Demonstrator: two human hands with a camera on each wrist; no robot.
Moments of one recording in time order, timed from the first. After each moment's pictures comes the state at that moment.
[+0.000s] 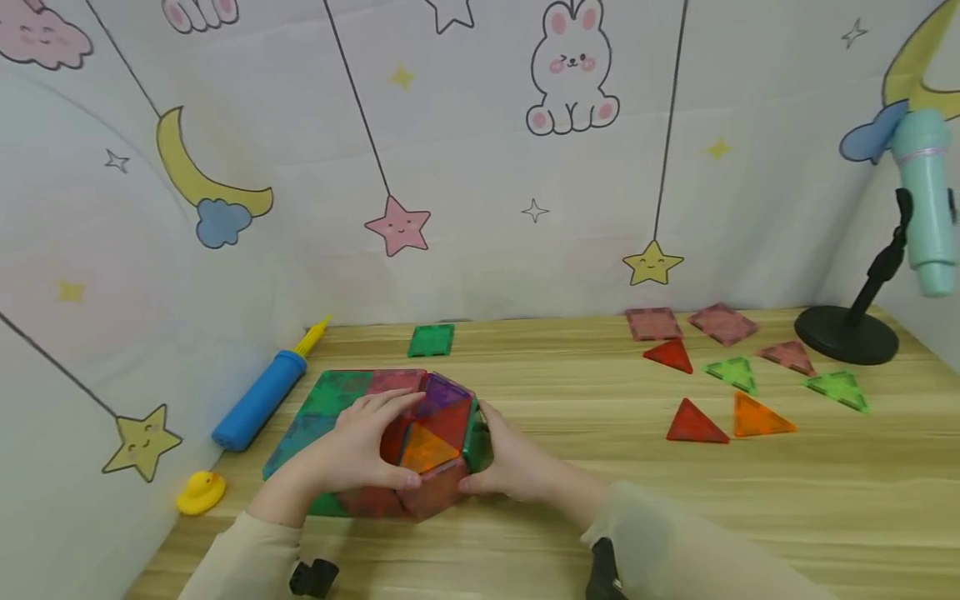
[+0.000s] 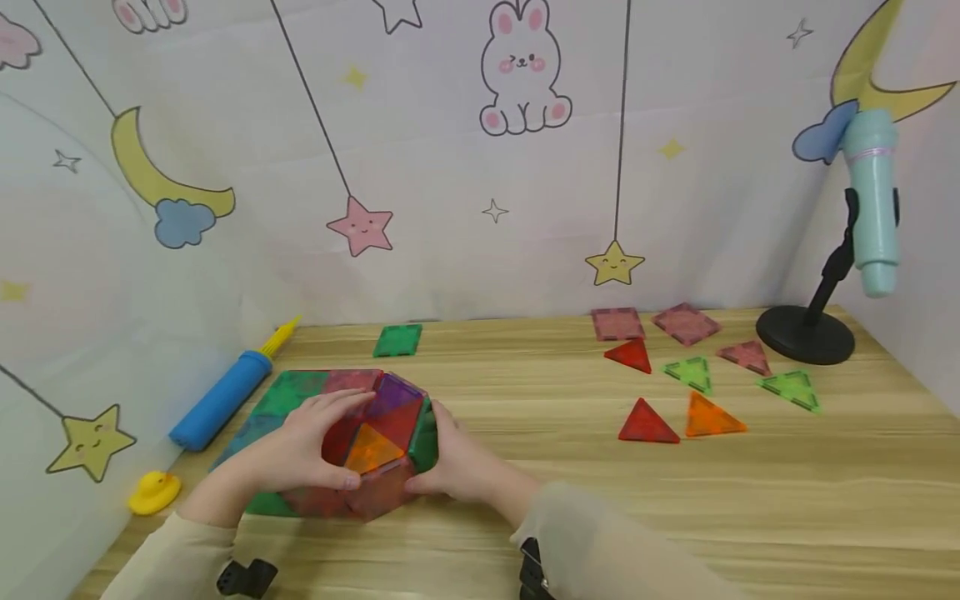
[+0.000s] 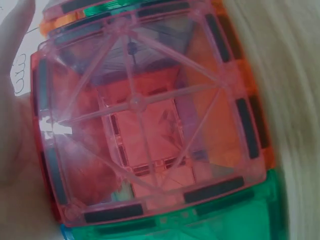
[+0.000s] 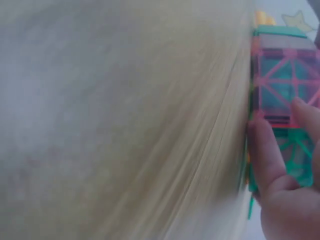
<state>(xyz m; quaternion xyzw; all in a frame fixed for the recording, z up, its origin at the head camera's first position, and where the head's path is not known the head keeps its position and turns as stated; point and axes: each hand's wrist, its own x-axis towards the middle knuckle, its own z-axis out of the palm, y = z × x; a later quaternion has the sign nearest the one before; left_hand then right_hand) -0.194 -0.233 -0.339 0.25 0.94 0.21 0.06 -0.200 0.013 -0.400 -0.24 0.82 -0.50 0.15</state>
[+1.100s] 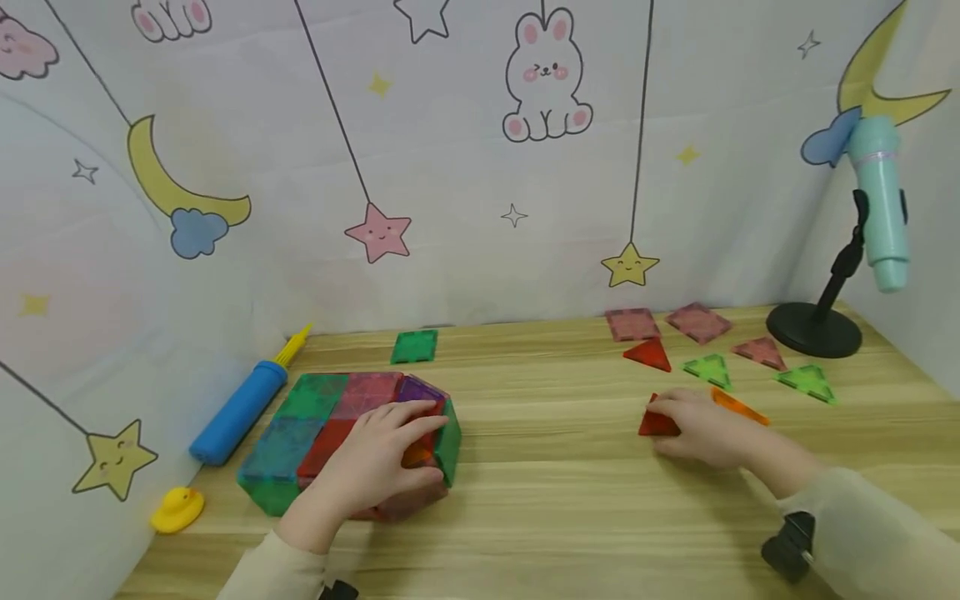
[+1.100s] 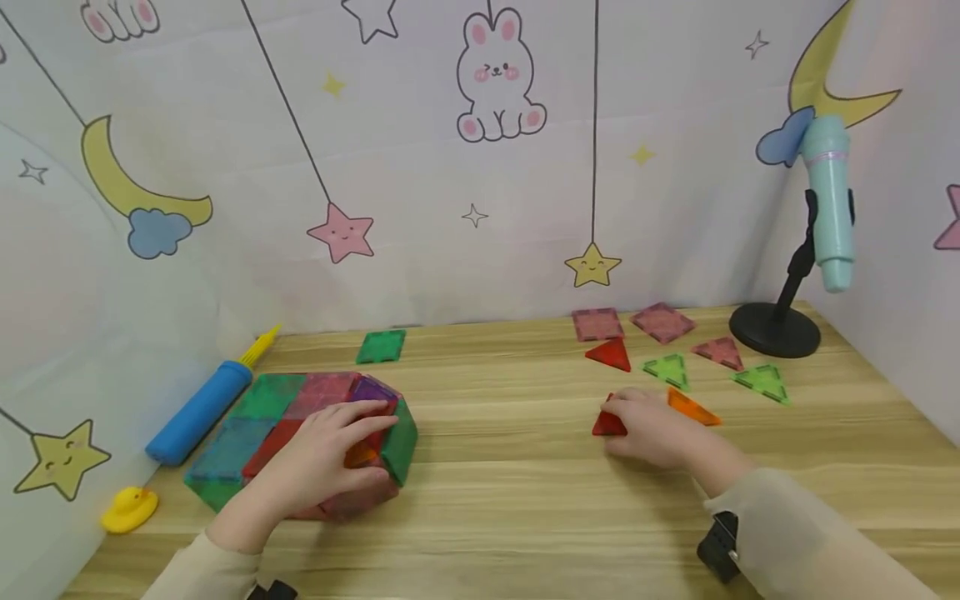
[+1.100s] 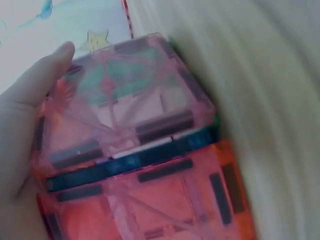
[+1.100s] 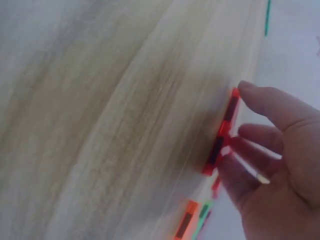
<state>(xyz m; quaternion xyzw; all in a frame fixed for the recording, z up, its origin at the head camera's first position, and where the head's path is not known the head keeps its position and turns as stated) -0.188 -0.190 -0.356 0.31 0.94 0.09 -0.06 -0.205 0.236 -0.386 -0.23 0.96 -0.16 0.06</state>
